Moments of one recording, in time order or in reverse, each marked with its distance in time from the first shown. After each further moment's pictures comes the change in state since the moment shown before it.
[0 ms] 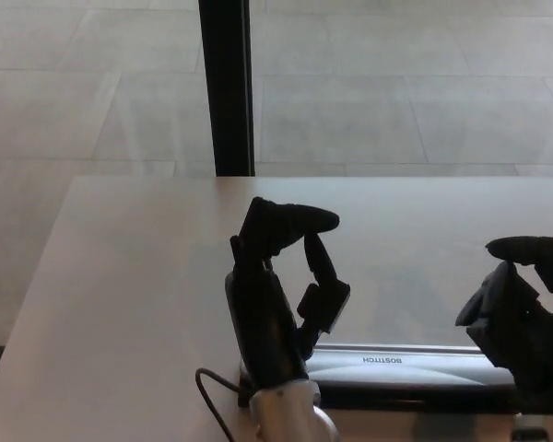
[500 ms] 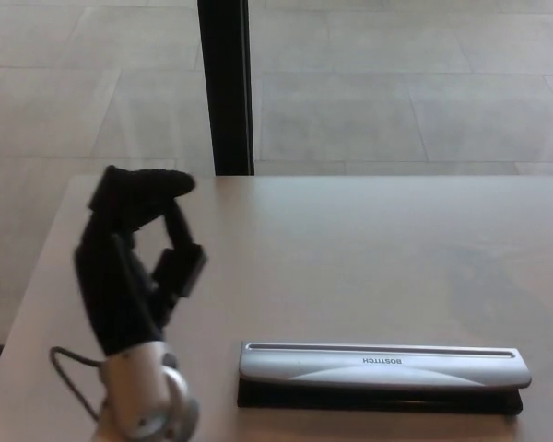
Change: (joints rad) left_arm 0.076 0.360 0.289 -0.232 -0.229 0.176 -0.115; right_arm 0.021 -0.386 -0.243 -0.067 0.097 0.159 0.044
